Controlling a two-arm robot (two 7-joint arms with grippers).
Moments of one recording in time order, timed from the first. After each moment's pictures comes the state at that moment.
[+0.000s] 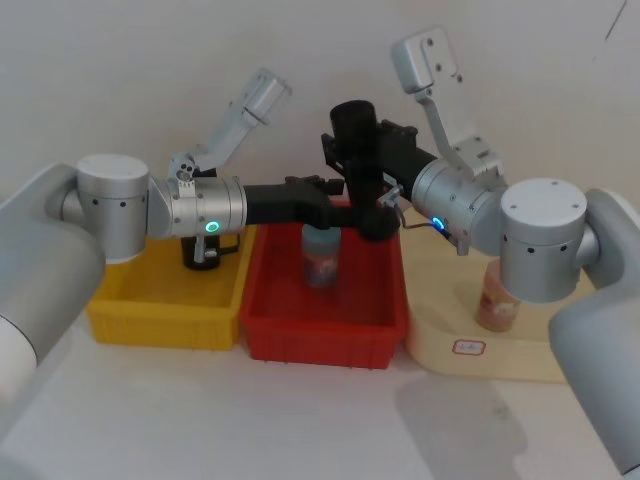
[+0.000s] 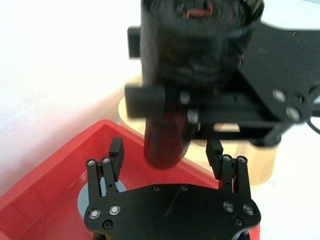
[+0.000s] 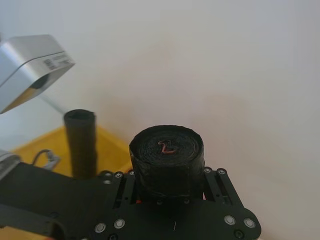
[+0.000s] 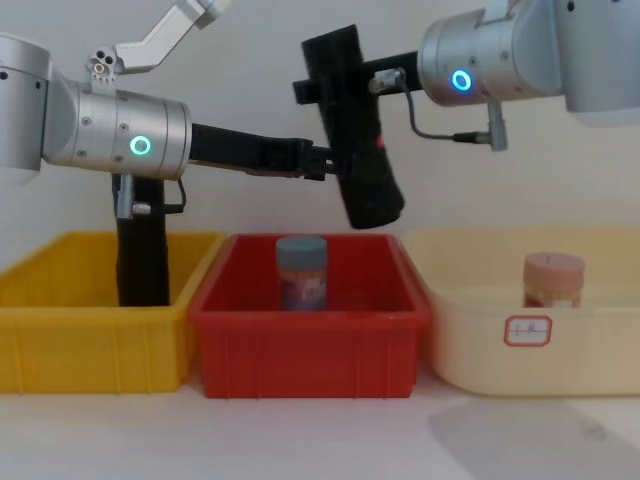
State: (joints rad) left arm -0.98 0.21 0.58 -0.80 -0.51 0.26 -0.86; right arm 0.78 0.07 -0.48 -1.20 0.15 0.35 0.28
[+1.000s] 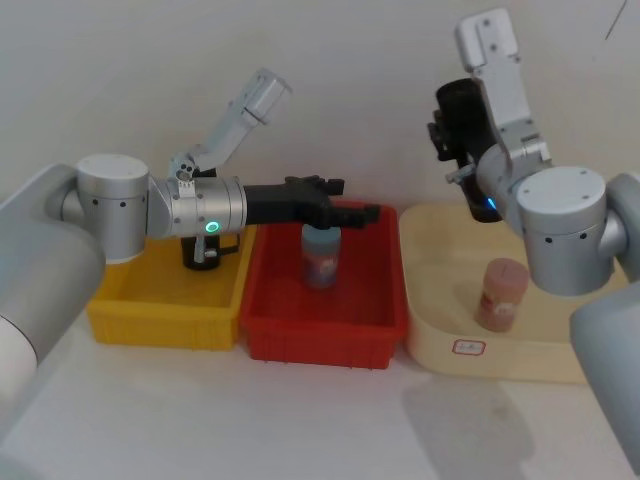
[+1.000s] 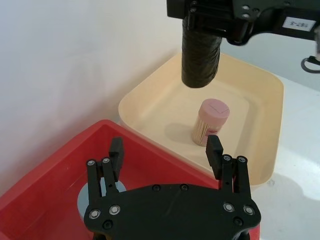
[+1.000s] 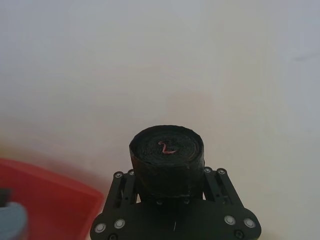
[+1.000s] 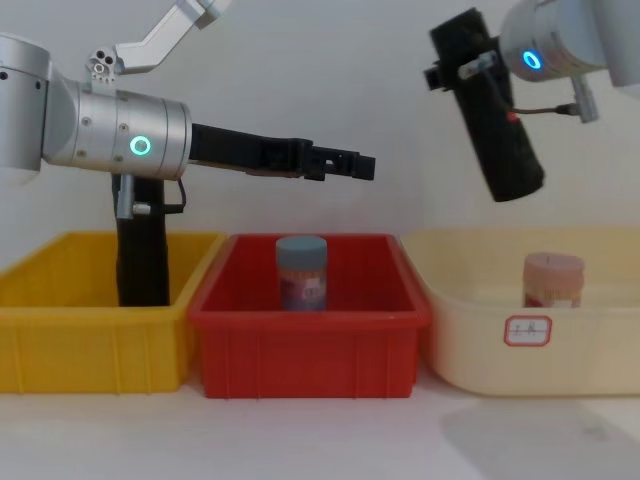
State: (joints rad) left arm -0.98 0.21 0.58 -0.80 -0.51 0.26 -0.86; right arm 0.75 0.07 -0.43 -1.28 -0.04 0.52 -0.05
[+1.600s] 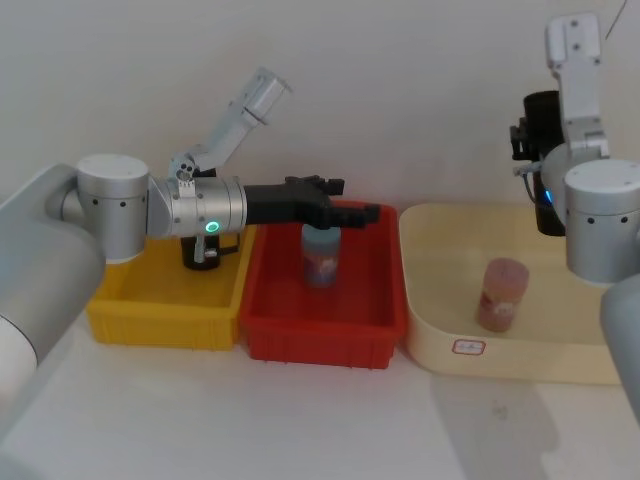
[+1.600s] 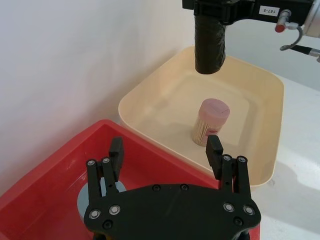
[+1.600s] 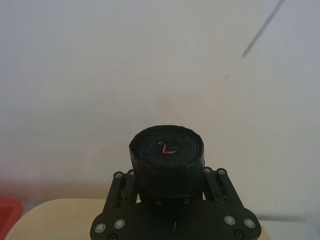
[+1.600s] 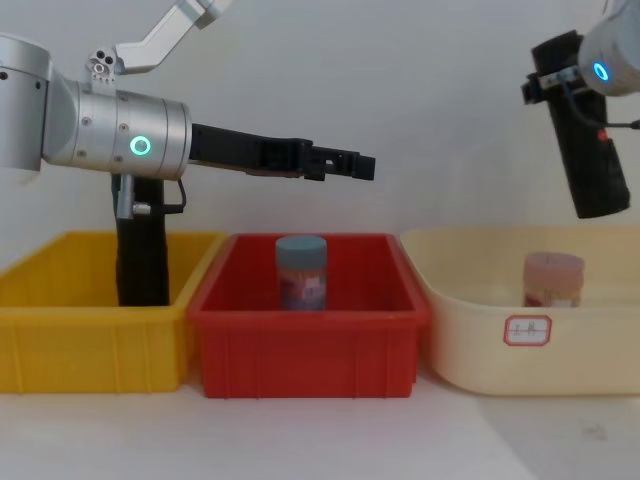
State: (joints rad) left arm -0.98 0.21 0.58 -0.80 -0.51 0.26 -0.86; right arm 0.78 0.04 -0.28 -1.18 -0.03 0.56 -0.19
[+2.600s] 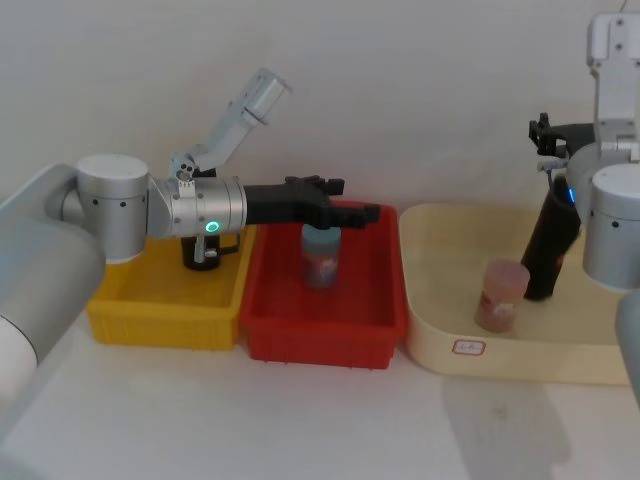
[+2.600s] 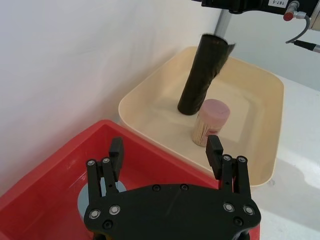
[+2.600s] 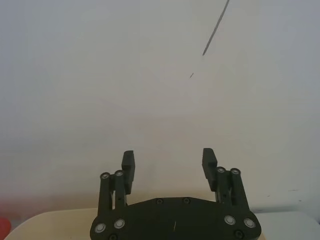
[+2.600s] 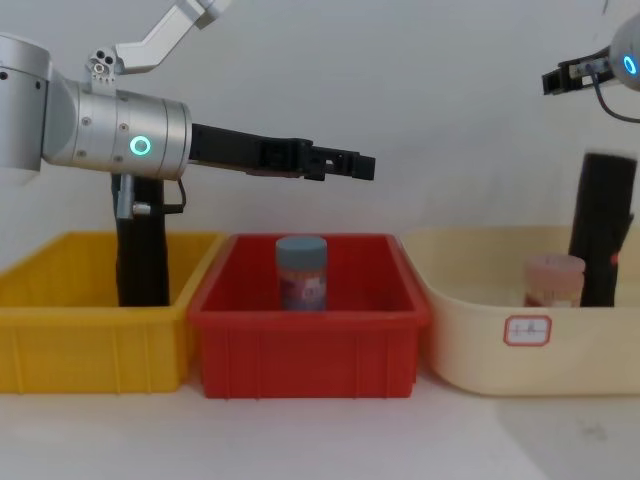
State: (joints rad) left arm -0.98 0.21 0.58 -0.80 -0.51 0.26 -0.86; right arm 0.75 0.03 -0.20 -1.21 -0.02 0.52 -0.23
